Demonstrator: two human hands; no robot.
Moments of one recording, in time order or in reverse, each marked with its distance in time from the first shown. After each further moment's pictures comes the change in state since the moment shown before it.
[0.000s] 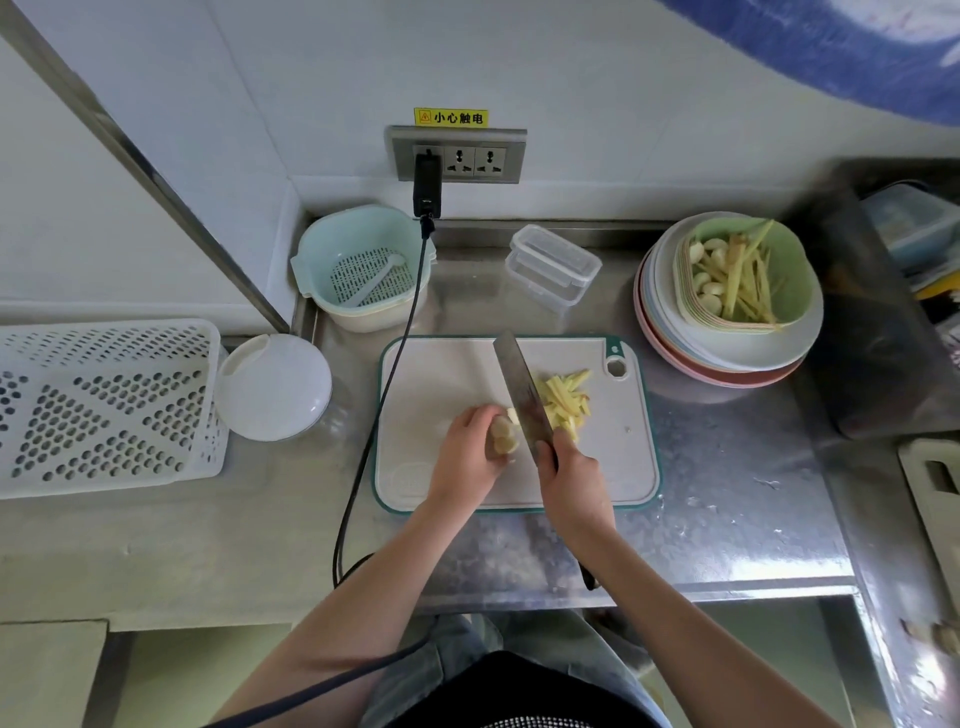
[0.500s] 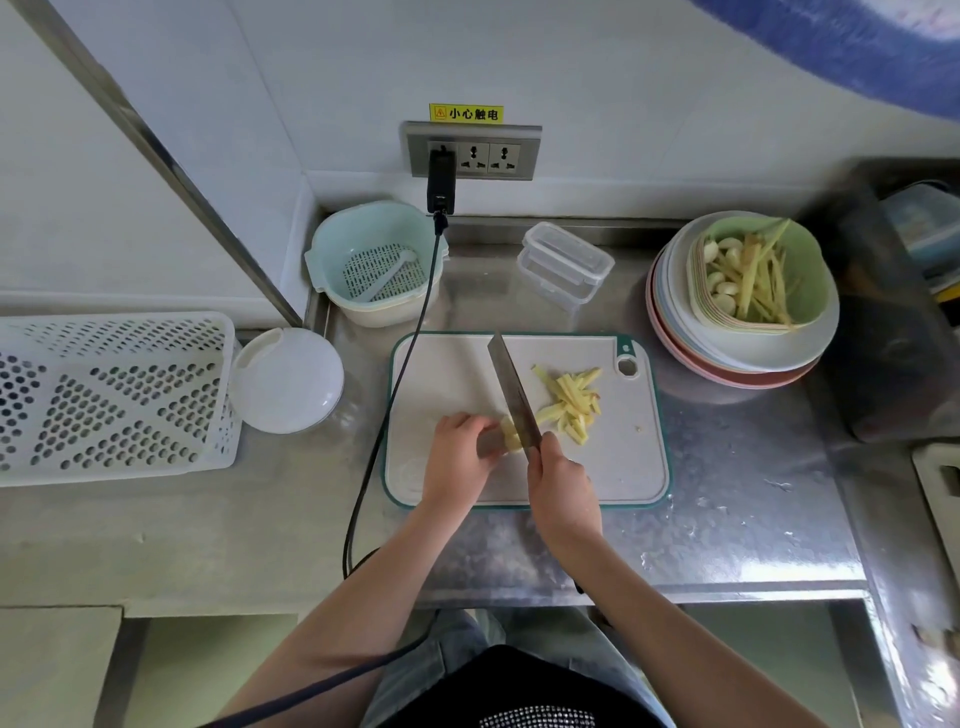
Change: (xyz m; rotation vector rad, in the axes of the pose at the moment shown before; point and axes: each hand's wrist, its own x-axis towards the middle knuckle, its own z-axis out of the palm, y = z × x) left_hand -0.008 -0.009 -0.010 0.086 0.082 -0.072; right_hand -0.006 -0.010 0.022 -0.128 -0.013 -0.016
